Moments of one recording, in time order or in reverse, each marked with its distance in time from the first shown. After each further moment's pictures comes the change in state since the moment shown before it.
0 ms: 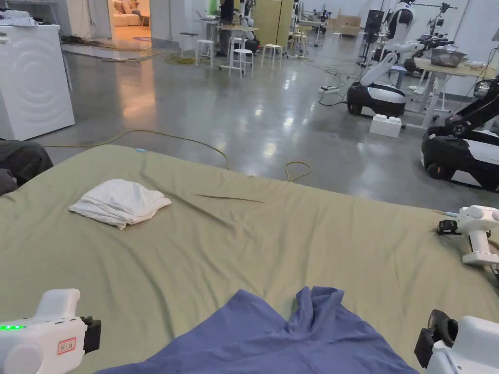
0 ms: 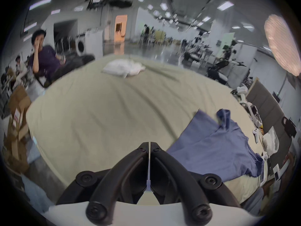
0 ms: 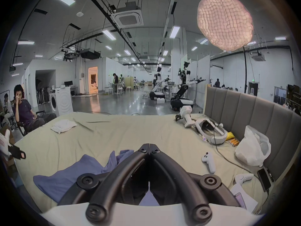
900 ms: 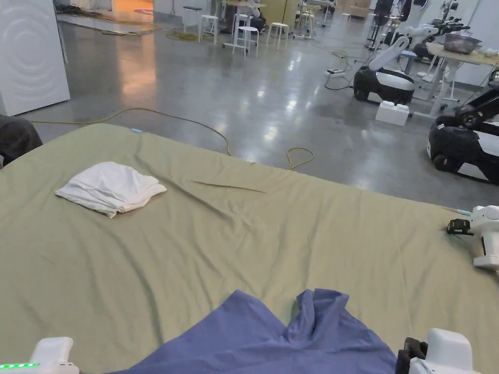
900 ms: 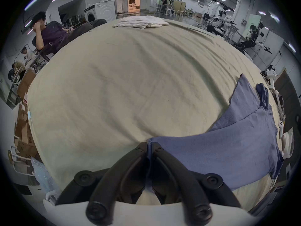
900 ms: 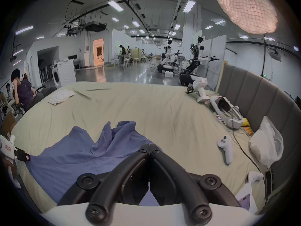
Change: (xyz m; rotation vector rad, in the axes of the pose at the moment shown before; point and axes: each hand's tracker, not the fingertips) left arm -0.002 -0.032 -0.093 -0.231 0.182 0.020; right arm -0.004 -0.039 -0.115 -0.299 0.073 0.096
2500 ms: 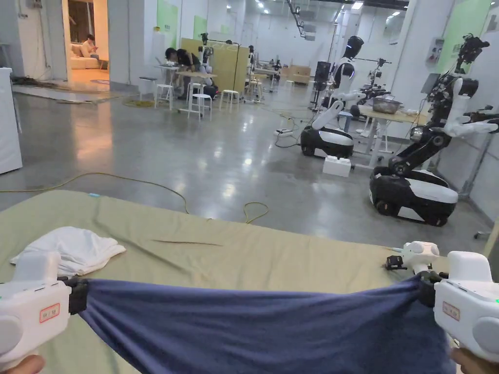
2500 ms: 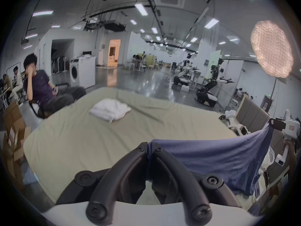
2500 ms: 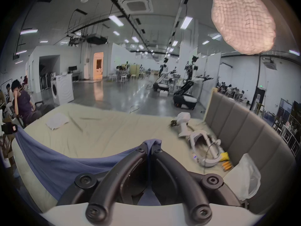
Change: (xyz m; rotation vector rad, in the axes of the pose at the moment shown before) left arm 0.052 0.112 0.193 0.608 -0.269 -0.099; right arm 0.111 0.152 0.104 0.221 -0.055 0.008
